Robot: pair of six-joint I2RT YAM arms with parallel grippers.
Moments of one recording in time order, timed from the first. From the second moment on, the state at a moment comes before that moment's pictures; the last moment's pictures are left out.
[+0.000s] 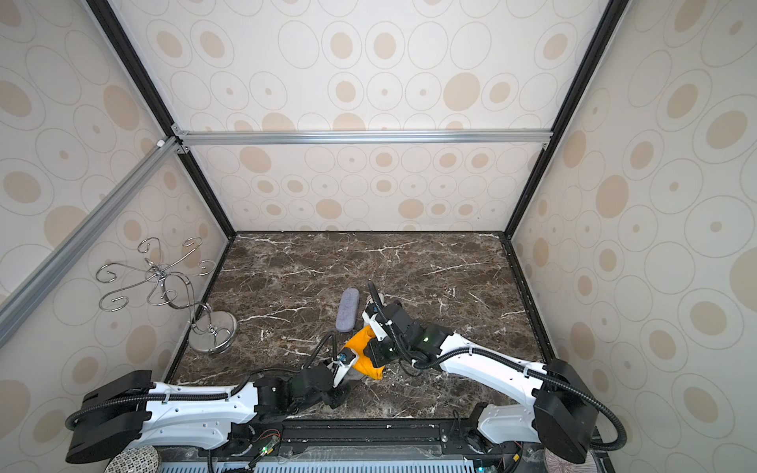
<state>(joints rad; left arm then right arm) -1.26 1.14 0.36 0.10 -0.32 -0.26 0.88 1.26 0.81 -0.42 -0.20 0.47</state>
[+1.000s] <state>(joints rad) -0.93 0.97 0.26 0.31 0.30 -0.64 0.95 1.01 0.73 -0.38 -0.23 0.42</state>
